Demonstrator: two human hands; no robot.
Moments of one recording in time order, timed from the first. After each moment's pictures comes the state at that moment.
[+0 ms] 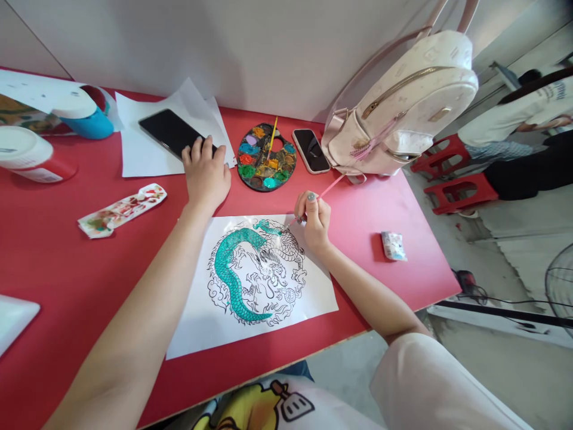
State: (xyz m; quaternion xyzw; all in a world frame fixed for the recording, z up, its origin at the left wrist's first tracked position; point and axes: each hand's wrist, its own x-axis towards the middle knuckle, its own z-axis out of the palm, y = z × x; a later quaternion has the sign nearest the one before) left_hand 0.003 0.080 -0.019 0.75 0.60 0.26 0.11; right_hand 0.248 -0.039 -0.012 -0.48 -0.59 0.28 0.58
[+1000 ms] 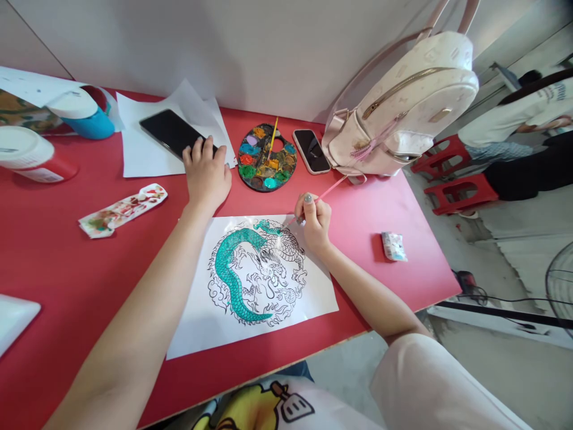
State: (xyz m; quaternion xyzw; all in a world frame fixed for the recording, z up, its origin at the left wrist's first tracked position) left_hand 0.007 0.079 -0.020 0.74 0.61 0.27 0.11; right_hand 0.249 -0.039 -0.006 -0.50 -0.61 0.26 0.56
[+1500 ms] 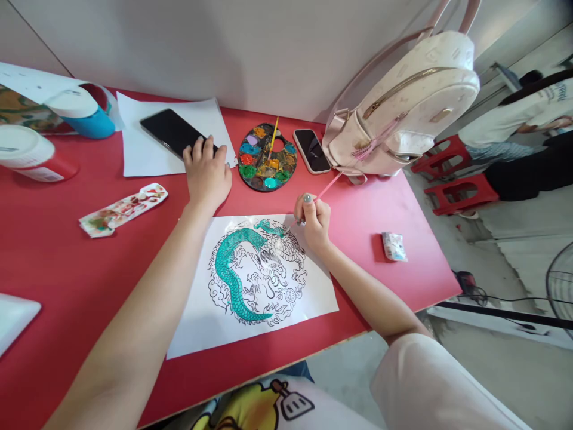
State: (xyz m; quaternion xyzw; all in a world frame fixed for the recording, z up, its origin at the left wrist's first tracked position) left_hand 0.004 0.080 -0.017 0.74 0.61 0.24 0.13; right_hand 0.250 -0.039 -0.010 -0.49 -0.61 0.27 0.55
